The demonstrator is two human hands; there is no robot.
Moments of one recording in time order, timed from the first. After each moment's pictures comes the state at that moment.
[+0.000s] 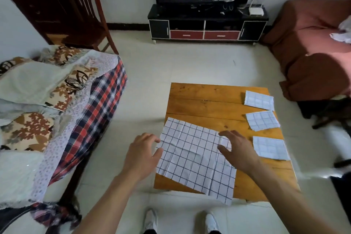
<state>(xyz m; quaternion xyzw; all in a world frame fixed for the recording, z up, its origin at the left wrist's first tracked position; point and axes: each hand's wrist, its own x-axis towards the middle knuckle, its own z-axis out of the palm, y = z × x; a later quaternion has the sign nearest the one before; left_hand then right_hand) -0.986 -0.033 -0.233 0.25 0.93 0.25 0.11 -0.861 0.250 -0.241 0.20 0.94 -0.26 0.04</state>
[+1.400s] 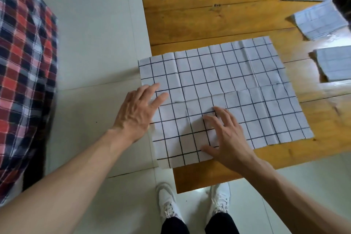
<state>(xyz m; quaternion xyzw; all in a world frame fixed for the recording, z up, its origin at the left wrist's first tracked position) -1.184 -0.038 -0.610 0.58 0.82 0.00 0.05 -0.946 0.114 -0.599 0.28 0.92 -0.25 0.12</state>
